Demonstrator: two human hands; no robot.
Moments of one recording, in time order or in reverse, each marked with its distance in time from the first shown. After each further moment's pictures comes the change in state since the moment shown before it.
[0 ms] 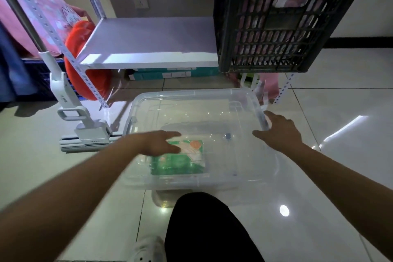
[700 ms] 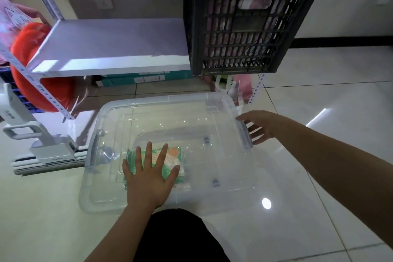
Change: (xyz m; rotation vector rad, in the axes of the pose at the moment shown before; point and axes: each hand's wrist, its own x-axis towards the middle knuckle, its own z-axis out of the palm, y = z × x) left_hand 0.040 0.022 0.132 0.139 0.651 -0.107; right_hand 0.061 0.016 -0.033 0.646 -0.457 0.519
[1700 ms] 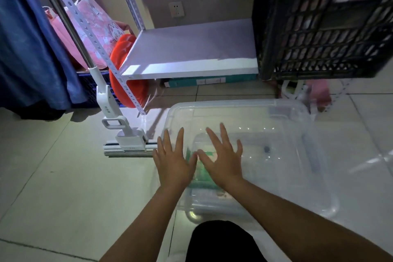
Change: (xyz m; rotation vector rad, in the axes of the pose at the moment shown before) left_hand 0.033 -0.073 -0.041 -0.158 0.254 -0.247; right_hand -0.050 -0.004 0.282 -0.493 0.223 -0.963
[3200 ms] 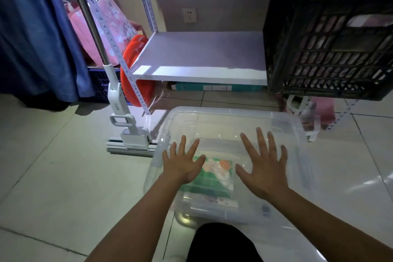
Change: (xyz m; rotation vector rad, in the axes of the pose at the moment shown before) left_hand 0.030 -0.008 -0.001 0.149 -0.520 0.032; right_hand -0.012 0.065 -0.060 -0.449 0.036 -0.050
